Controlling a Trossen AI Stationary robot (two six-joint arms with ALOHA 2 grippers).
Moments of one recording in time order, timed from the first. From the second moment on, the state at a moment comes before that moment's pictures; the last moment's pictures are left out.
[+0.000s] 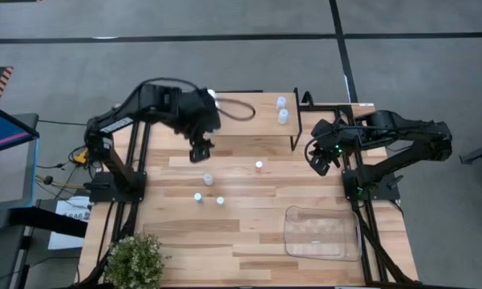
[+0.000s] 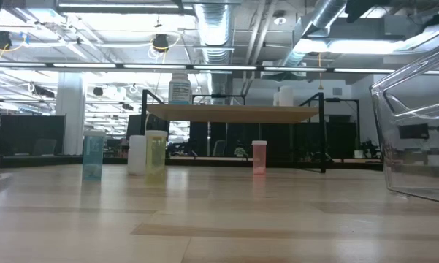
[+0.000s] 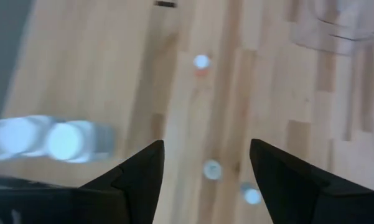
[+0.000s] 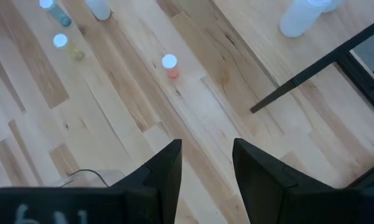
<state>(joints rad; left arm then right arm) 0.13 1.70 2.22 -1.57 -0.03 -0.02 0.08 1.18 1.51 -1.40 0.29 0.62</state>
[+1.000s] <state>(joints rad) -0.24 1.28 1.45 -1.25 -0.27 -0.41 0.08 1.18 1.51 -1.35 0.29 0.63</state>
